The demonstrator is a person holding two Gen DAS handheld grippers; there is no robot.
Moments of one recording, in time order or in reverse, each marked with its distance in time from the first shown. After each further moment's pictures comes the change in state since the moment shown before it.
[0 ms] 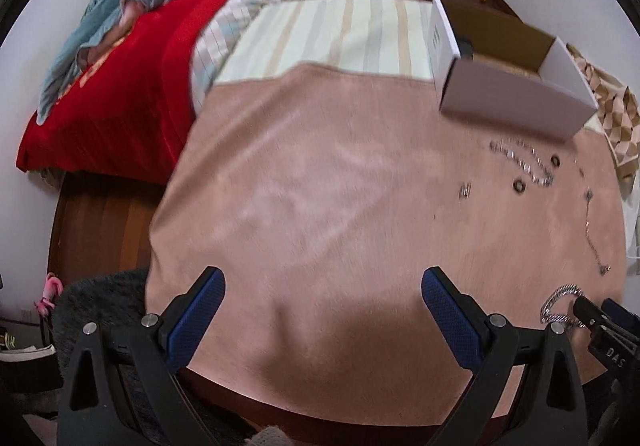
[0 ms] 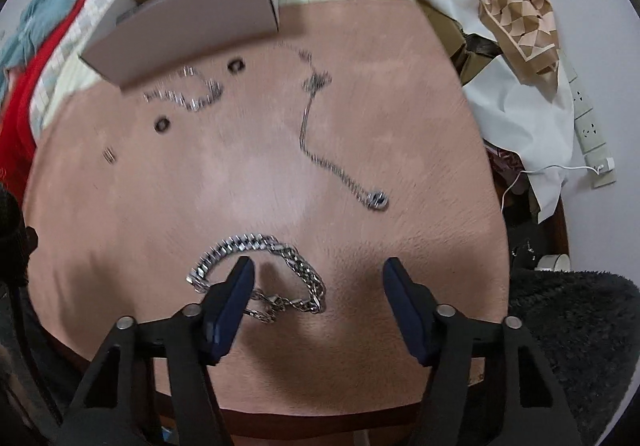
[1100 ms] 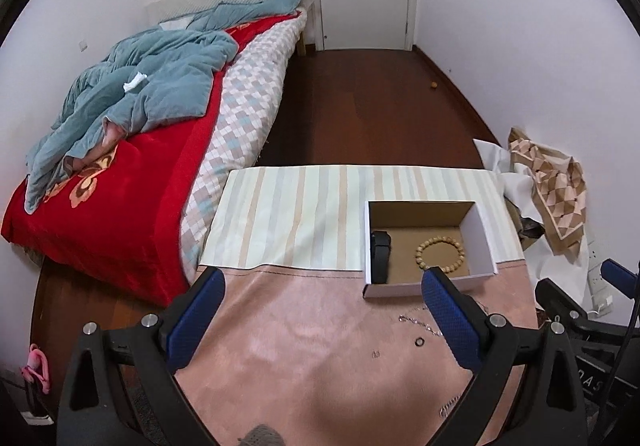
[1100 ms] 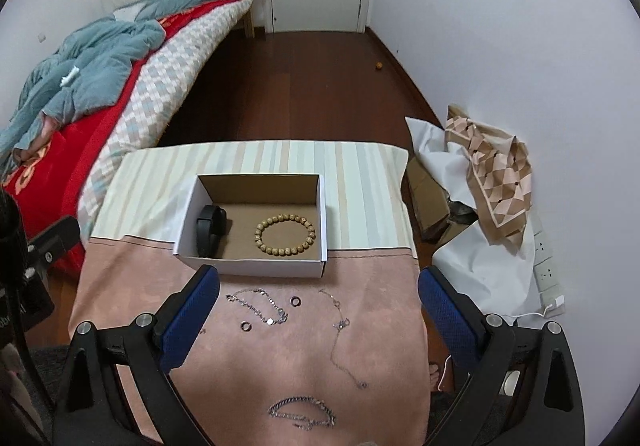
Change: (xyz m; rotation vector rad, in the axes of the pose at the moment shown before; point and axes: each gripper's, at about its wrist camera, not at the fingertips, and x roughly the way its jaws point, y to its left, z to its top) left arm -0.144 -0.009 0.120 0.064 -0.337 -0.136; right arm -0.187 0.064 0.109 -0.111 -0.422 -0.059
